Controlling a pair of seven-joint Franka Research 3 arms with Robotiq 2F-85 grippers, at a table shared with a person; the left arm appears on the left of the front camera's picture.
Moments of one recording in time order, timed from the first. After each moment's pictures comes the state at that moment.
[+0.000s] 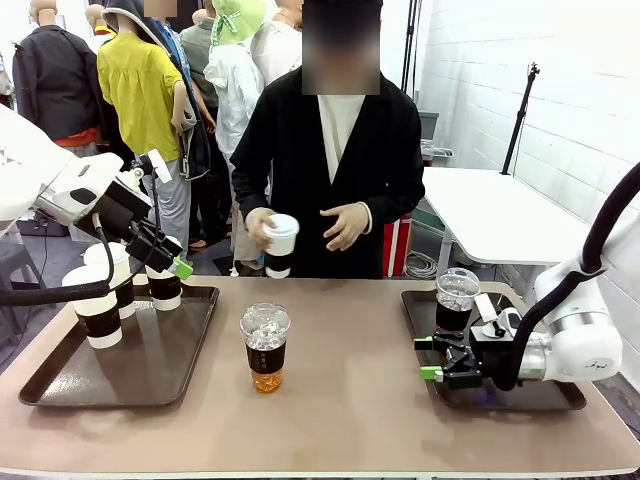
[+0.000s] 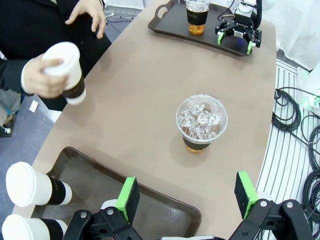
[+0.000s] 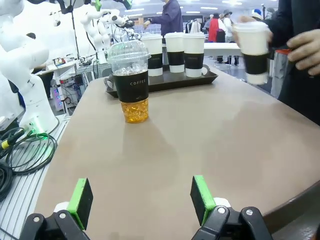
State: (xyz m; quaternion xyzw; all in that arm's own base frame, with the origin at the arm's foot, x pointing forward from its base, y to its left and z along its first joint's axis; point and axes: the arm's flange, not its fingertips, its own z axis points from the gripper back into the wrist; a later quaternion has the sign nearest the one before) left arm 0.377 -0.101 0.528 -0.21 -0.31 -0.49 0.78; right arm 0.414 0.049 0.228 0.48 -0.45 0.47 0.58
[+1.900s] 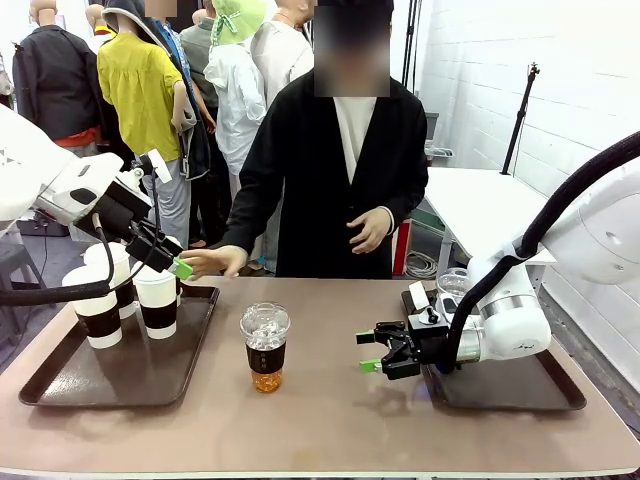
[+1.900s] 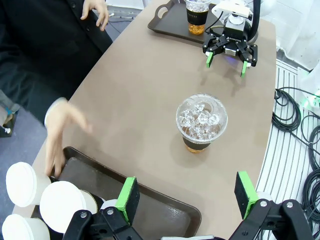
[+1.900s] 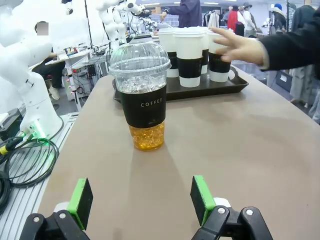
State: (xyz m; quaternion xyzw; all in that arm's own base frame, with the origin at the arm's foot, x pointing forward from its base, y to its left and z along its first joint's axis) left arm 0.377 -0.101 0.528 -0.21 -0.31 -0.49 0.78; right arm 0.432 0.159 0.247 0.49 -0.41 0.51 0.57
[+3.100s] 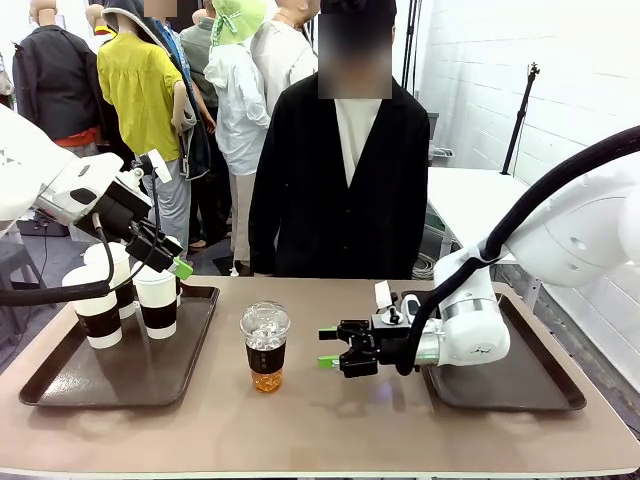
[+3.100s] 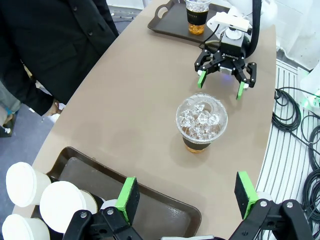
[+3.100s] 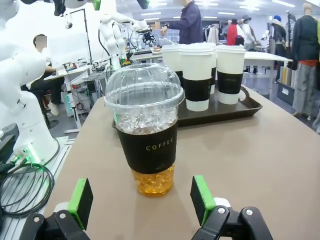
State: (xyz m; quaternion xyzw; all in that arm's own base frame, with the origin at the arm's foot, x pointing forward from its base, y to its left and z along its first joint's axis) left arm 0.377 -0.101 0.528 -0.21 -0.31 -0.49 0.78; right arm 0.426 0.238 0.244 0.51 -0.44 0.49 0.55
